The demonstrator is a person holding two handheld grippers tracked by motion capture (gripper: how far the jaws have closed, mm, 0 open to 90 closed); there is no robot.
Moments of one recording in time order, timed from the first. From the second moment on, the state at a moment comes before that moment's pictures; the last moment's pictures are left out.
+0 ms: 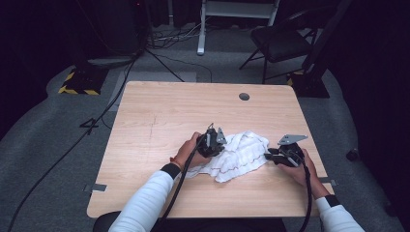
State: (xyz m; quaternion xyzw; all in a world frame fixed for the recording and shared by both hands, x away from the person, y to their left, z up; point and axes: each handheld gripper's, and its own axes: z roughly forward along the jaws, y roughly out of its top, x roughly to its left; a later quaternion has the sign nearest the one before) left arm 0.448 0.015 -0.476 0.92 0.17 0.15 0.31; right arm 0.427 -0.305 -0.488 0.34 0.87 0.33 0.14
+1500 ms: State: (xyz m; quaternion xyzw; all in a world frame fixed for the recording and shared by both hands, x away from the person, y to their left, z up) left arm 0.527 0.081 -0.487 0.86 0.37 0.15 0.33; right arm 0.492 -0.272 -0.484 0.38 0.84 0.32 0.21
